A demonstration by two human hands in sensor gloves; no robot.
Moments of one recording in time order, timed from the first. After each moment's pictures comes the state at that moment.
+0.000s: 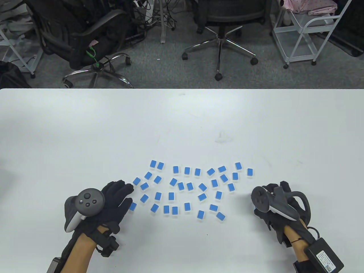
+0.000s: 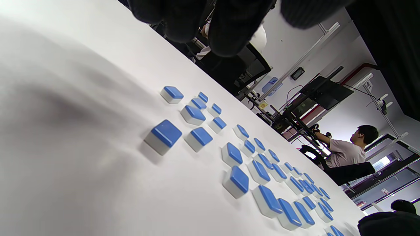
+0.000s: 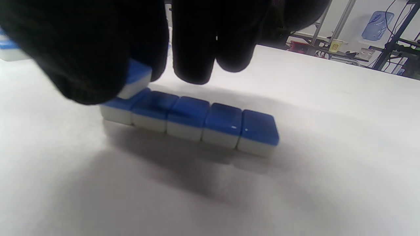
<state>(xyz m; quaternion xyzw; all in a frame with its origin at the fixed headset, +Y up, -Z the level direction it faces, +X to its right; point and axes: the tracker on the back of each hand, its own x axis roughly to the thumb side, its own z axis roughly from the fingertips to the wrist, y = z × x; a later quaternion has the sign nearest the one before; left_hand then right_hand) -0.281 -0.730 -0.188 -0.12 -0.09 0.32 0.93 0.223 -0.731 -0.198 -0.06 -0.13 -0.99 0.07</state>
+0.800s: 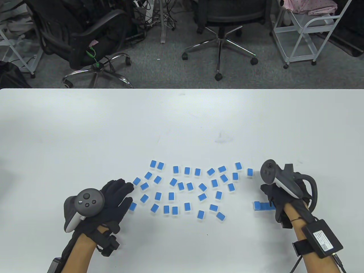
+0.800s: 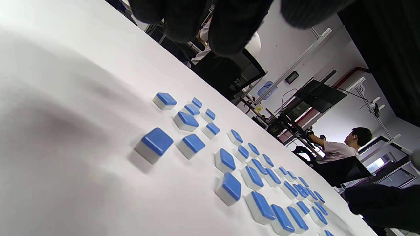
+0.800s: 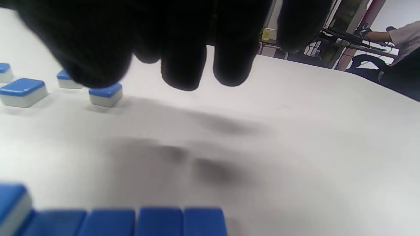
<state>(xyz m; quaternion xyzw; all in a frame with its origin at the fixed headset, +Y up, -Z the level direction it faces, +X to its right) -0.280 -0.725 -0.188 -0.11 -0.10 0.32 0.93 0.235 -0.705 -0.261 0.09 -0.15 -0.98 0.07</state>
